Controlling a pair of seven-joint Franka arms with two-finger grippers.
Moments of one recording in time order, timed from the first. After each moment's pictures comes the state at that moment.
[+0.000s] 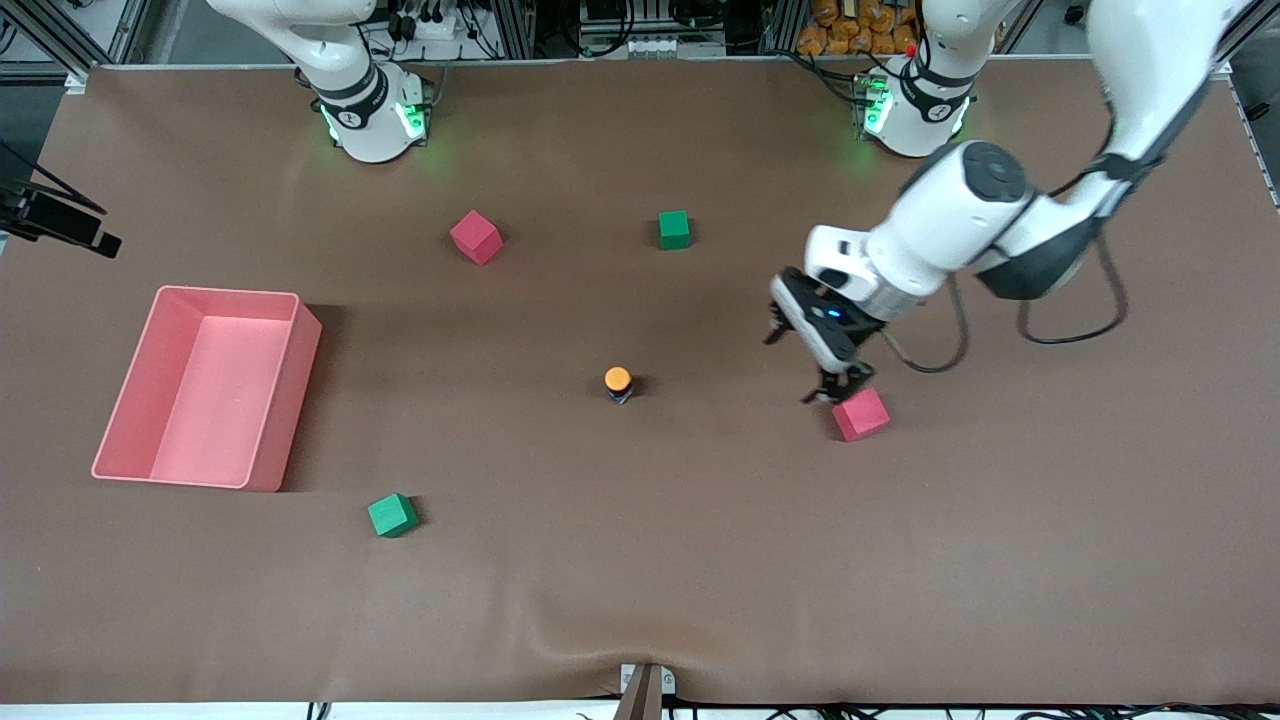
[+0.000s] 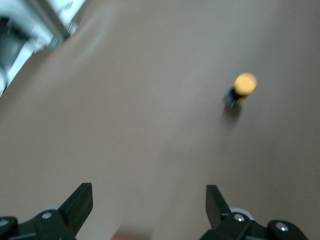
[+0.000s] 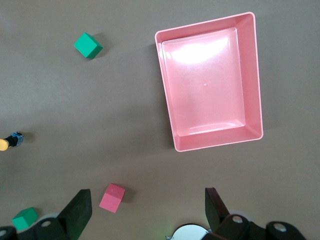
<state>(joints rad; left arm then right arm) 0.76 0.55 -1.32 -1.96 0.49 2.41 0.31 -0.07 0.03 -0.06 -1.46 0.07 1.38 0.14</state>
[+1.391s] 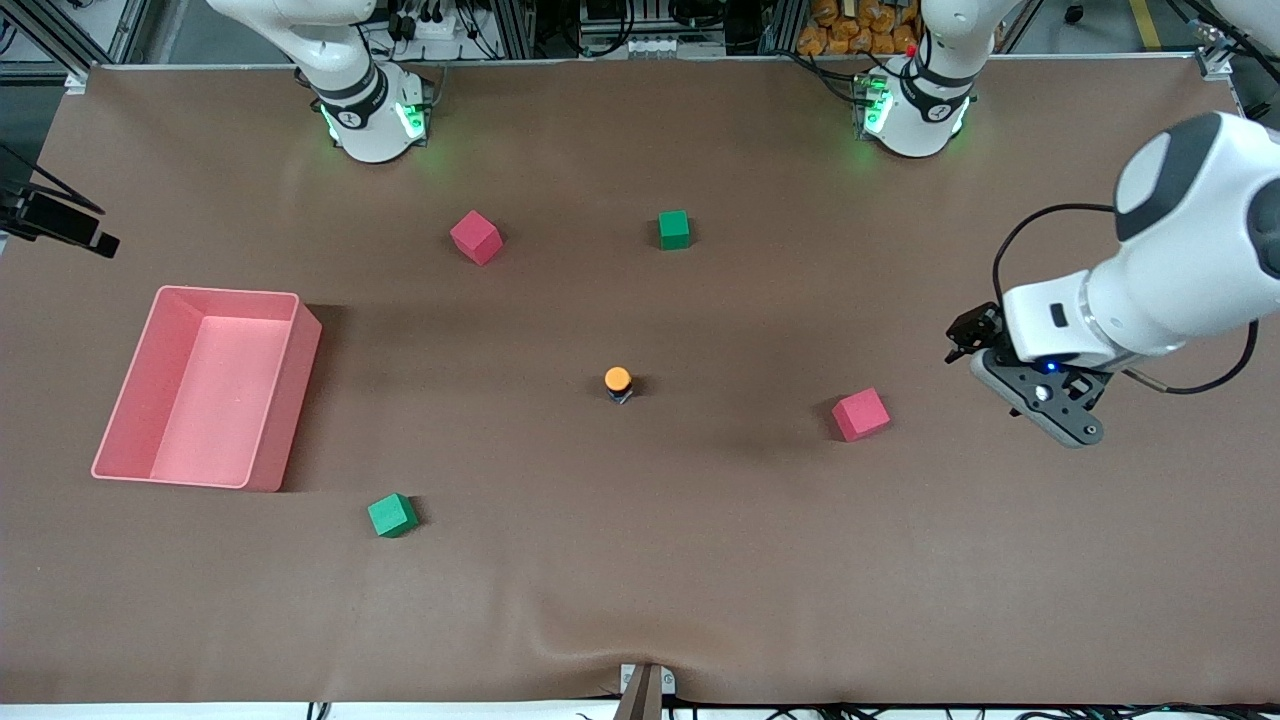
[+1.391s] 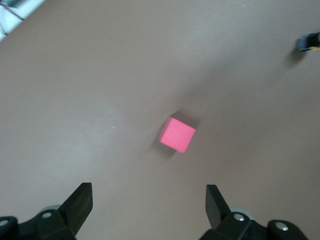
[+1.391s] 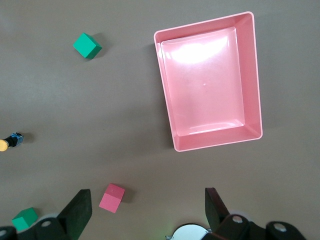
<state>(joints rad) 0.62 0.43 -1.04 -1.51 0.35 1.76 0.29 -0.07 0.03 -0.06 -1.46 0.07 1.38 0.14</state>
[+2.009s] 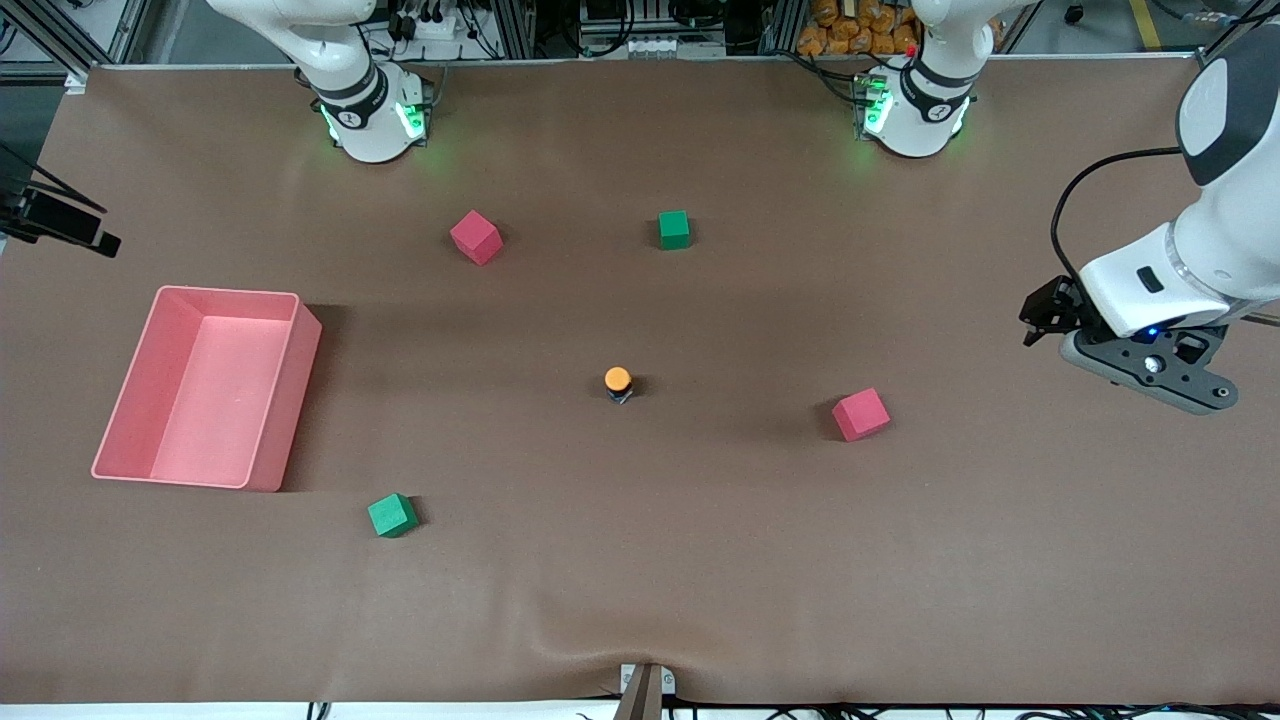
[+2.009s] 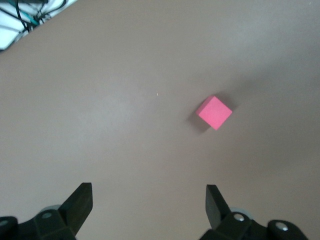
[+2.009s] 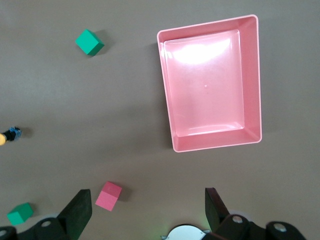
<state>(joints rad) 0.27 0.22 -0.48 -1.47 0.16 1.68 0.29 -0.07 0.03 -0.06 -1.46 0.07 1.38 0.08</state>
